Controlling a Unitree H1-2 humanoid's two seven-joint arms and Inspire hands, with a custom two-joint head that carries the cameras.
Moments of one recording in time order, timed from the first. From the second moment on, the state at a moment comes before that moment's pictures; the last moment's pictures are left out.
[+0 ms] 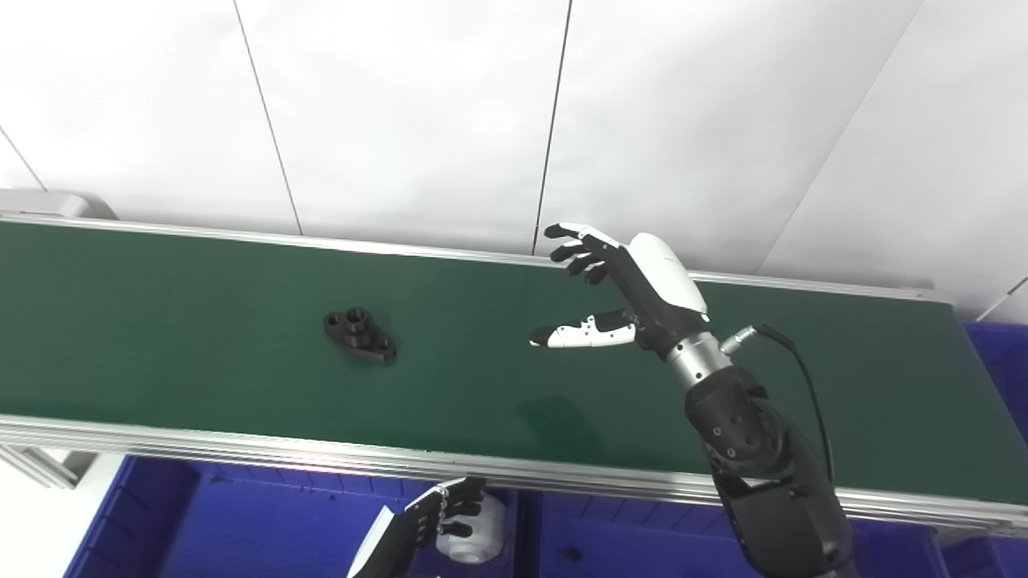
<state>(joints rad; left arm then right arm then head) 0.20 0.12 -0.41 0.35 0.03 -0.44 0.01 -0.38 -0.19 0.28 0.00 -0.58 0.07 0.23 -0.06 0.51</state>
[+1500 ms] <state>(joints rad) 0.21 0.20 -0.63 0.27 0.13 -0.44 0.31 -0.61 -0.11 0.48 0.38 -0.74 0.10 0.30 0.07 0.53</state>
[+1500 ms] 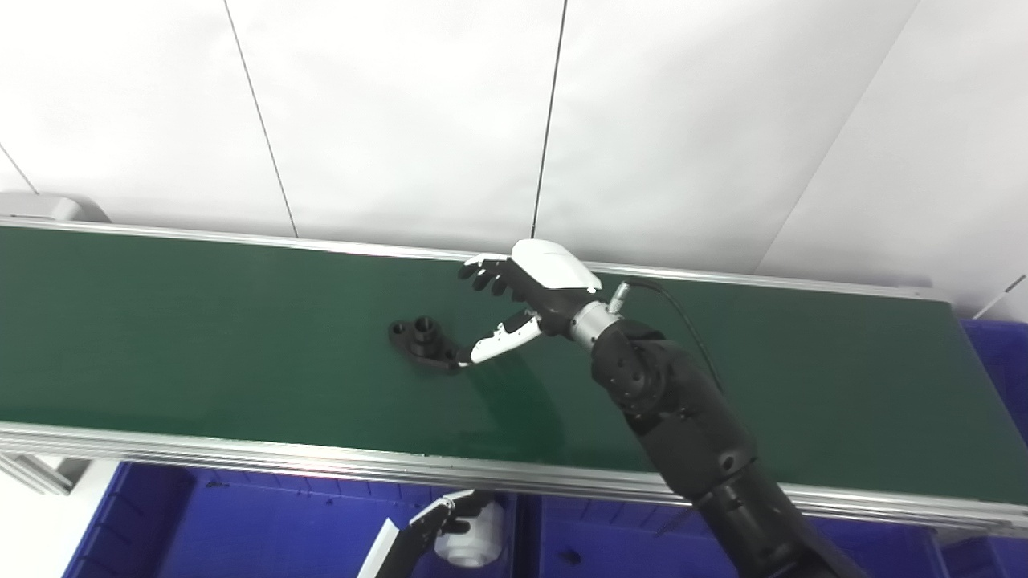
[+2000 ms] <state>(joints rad) 0.21 0.20 -0.64 0.27 0.12 -0.44 0.32 -0.65 -0.09 0.54 0.46 -0.81 0.13 0.29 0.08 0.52</state>
